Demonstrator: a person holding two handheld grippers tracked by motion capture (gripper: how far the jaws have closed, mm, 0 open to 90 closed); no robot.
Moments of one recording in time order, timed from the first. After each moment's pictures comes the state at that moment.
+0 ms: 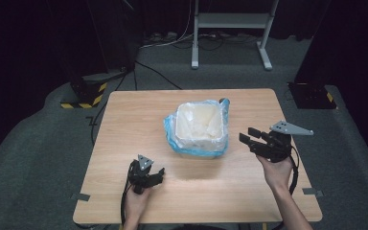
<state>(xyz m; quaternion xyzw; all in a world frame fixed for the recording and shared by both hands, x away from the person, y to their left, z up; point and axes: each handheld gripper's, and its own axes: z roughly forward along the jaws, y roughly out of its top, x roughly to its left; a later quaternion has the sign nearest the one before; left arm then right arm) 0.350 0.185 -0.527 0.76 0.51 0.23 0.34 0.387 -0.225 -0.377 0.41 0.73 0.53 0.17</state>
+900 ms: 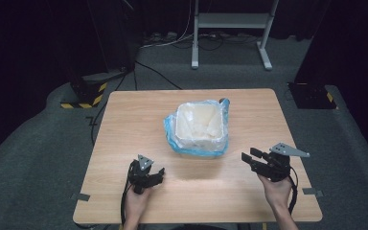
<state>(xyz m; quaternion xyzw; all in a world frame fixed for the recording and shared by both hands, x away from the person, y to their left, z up) 0.351 0.185 -0.527 0.76 0.51 0.23 0.34 0.363 -0.241 -0.442 0.44 0.73 0.50 0.16</state>
